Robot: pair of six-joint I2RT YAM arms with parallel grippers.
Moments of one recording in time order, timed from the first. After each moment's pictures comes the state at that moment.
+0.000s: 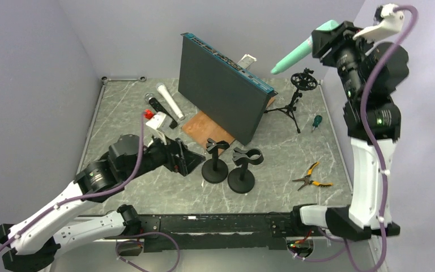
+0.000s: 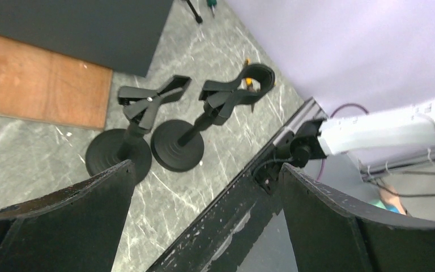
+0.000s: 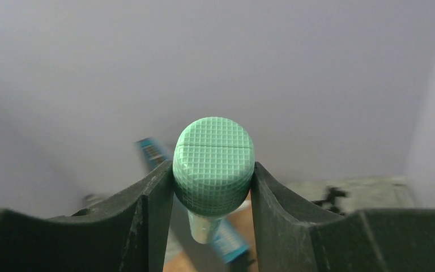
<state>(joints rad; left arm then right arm) -0.95 0.78 1.03 -0.50 0.01 -0.54 0.12 1.33 2.08 -0.59 0.10 0.25</state>
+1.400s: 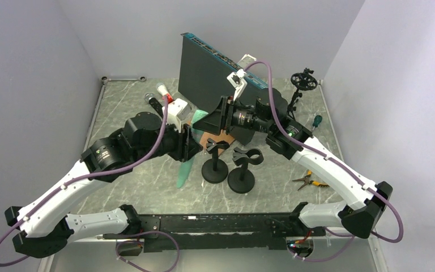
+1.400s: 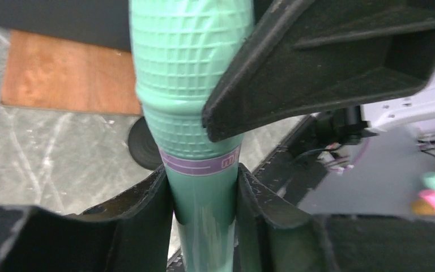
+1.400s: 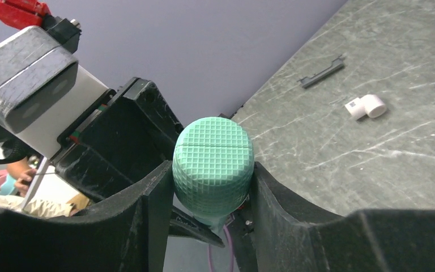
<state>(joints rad) -0.95 1.00 1.37 -0.78 -0.02 -0.38 0.80 1.25 1.32 -0.13 -0.48 0.73</state>
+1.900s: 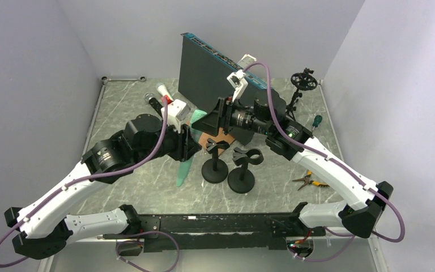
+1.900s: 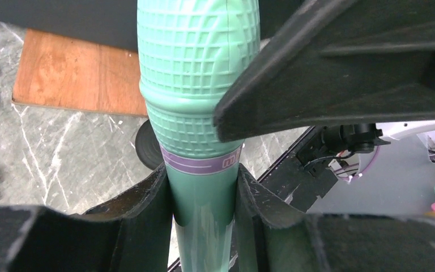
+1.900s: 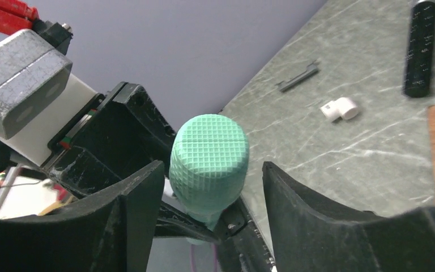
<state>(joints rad) -0.94 1.00 1.34 -0.76 -0.05 -0.39 0.81 1.25 1.34 -0.17 -0.40 0.67</state>
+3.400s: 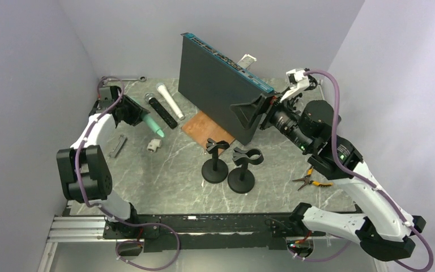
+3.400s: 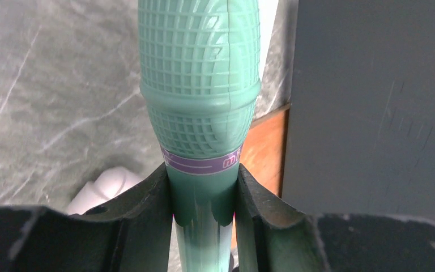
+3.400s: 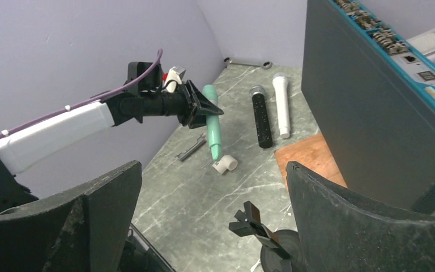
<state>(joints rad) 0.13 1.57 1.14 -0.37 0.30 -0.84 0.81 0.99 1.40 -0.40 0.11 0.45</state>
